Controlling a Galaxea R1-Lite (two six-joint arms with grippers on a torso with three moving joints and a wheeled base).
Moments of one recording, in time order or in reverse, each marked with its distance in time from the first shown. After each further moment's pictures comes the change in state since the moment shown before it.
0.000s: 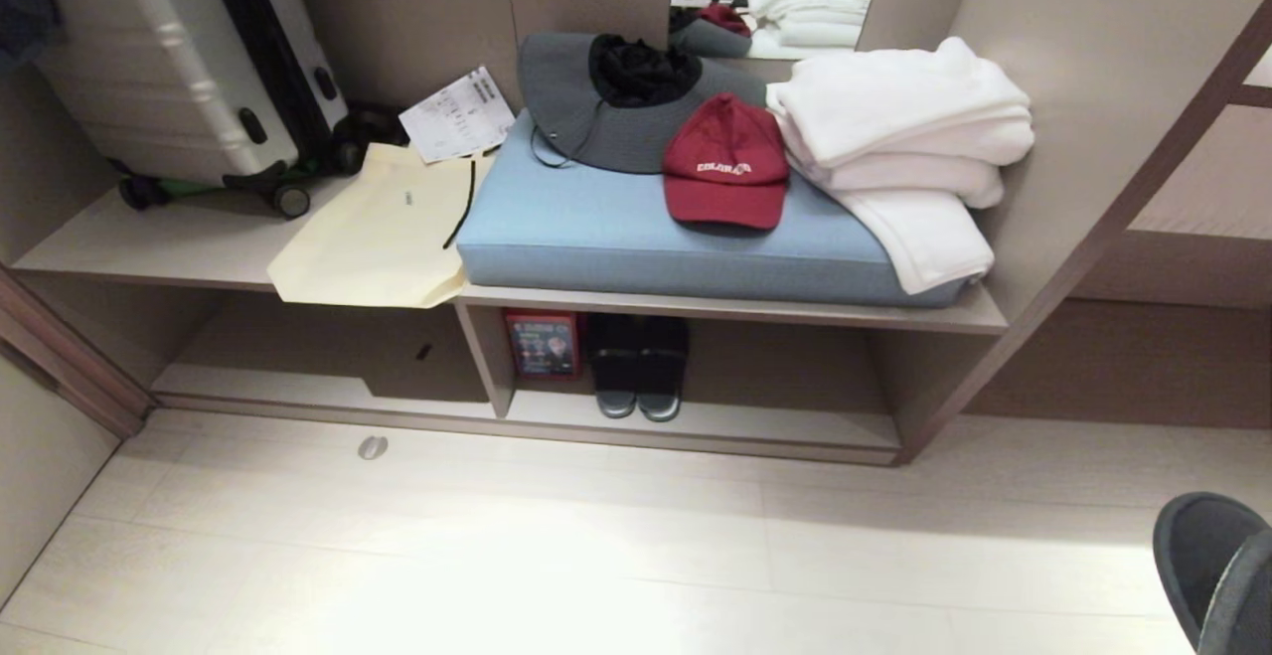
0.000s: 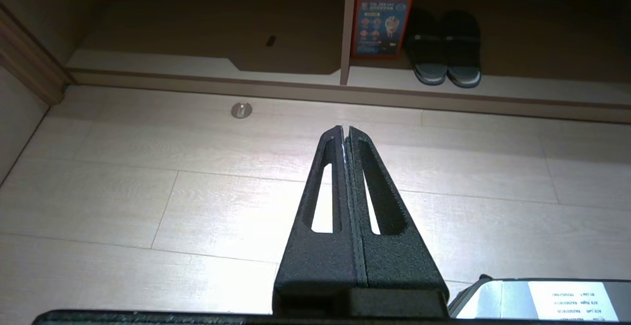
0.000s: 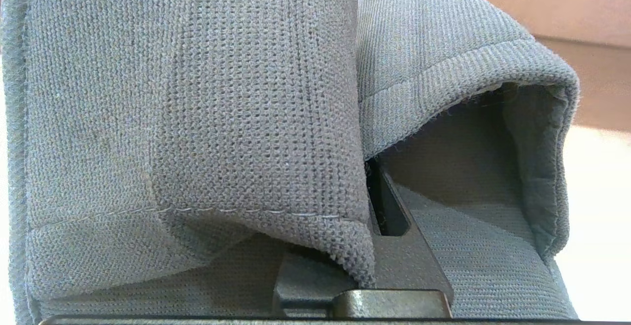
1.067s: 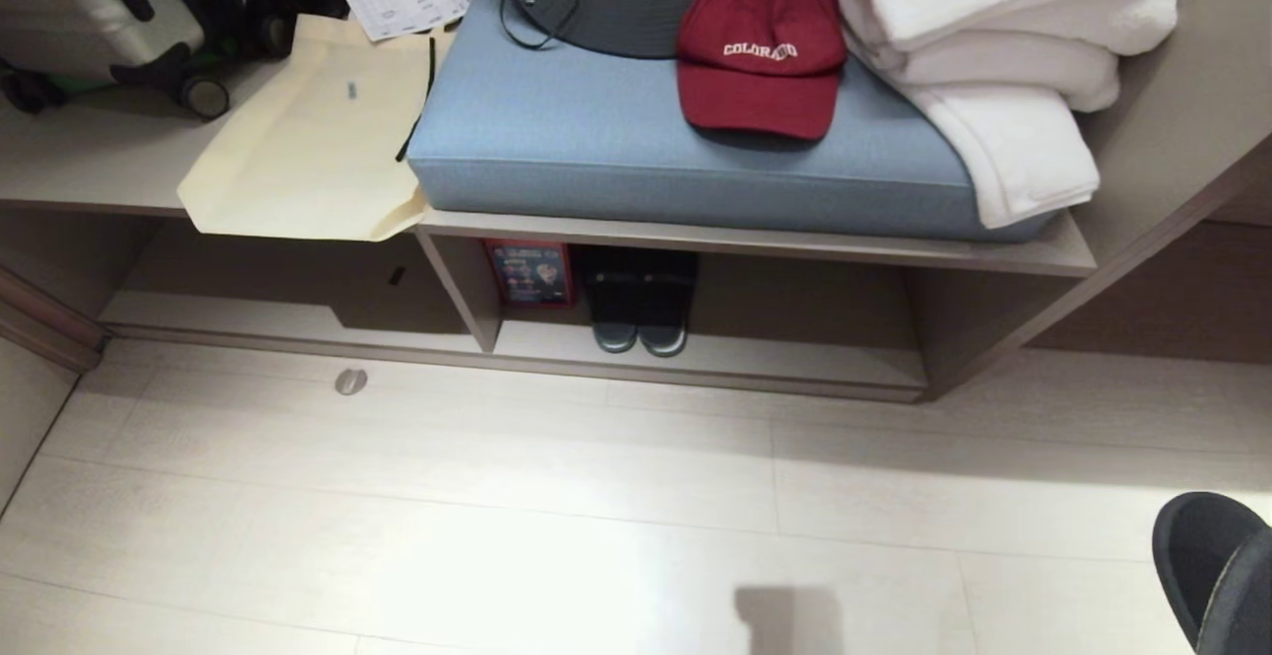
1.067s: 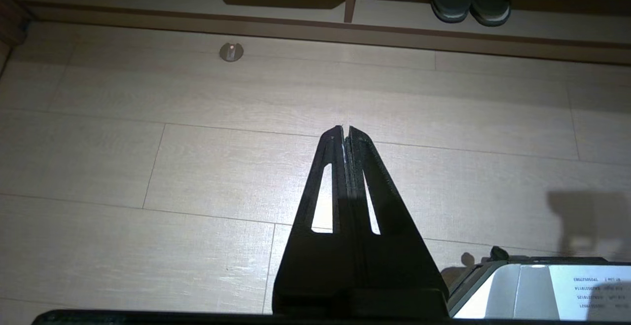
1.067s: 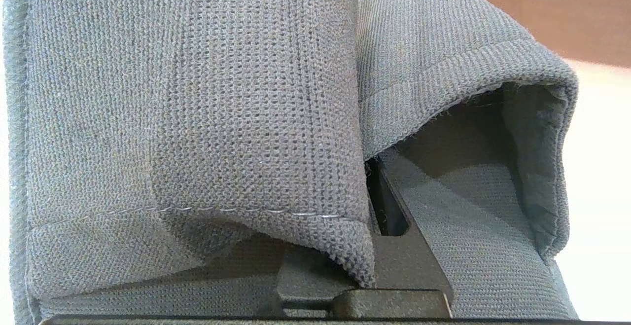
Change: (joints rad) left arm 0.000 0.000 0.000 0.000 0.001 0.000; right arm 0.000 0.000 0.000 0.000 0.000 0.000
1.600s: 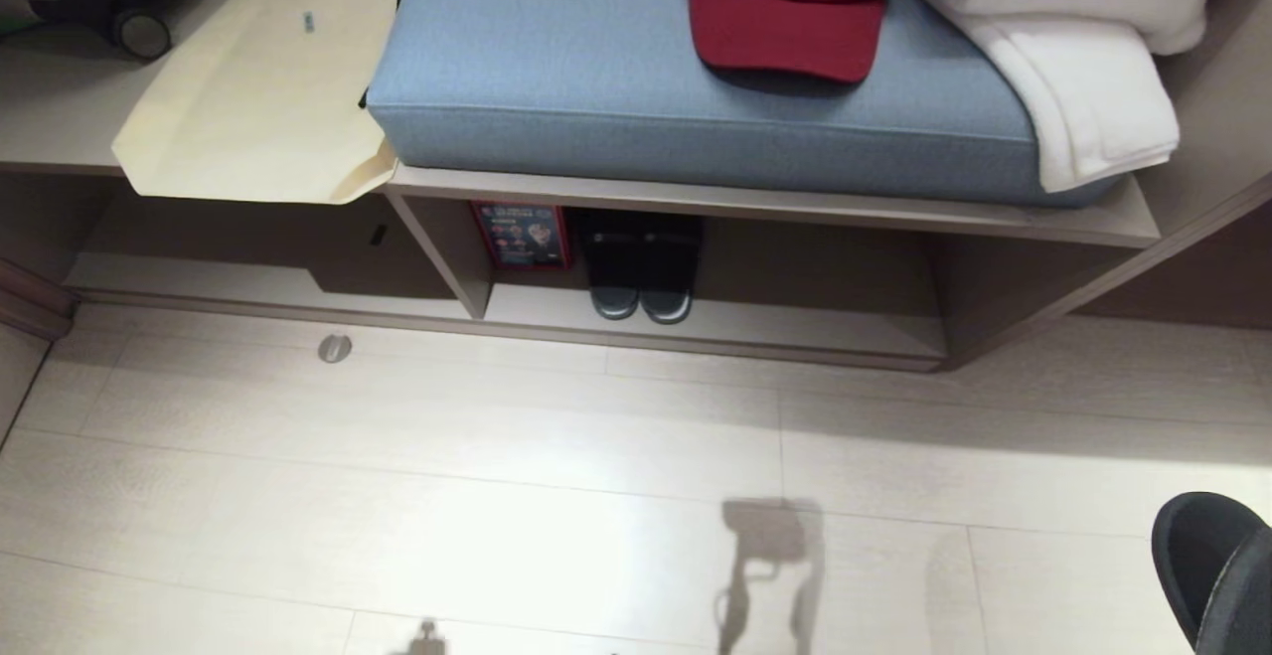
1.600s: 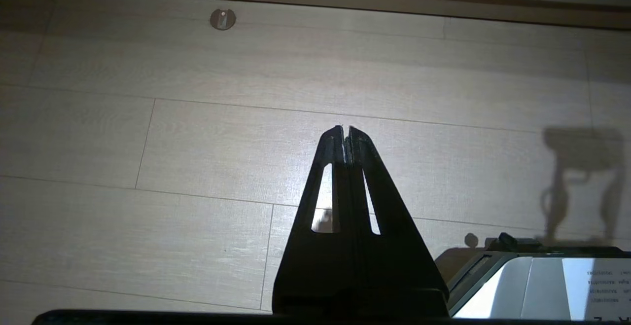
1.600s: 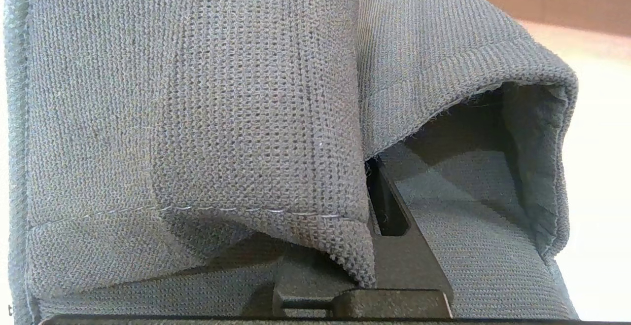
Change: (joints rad) left arm 0.000 0.000 0.000 0.001 -0.001 0.001; right arm 0.000 0.000 0.000 0.000 0.000 0.000
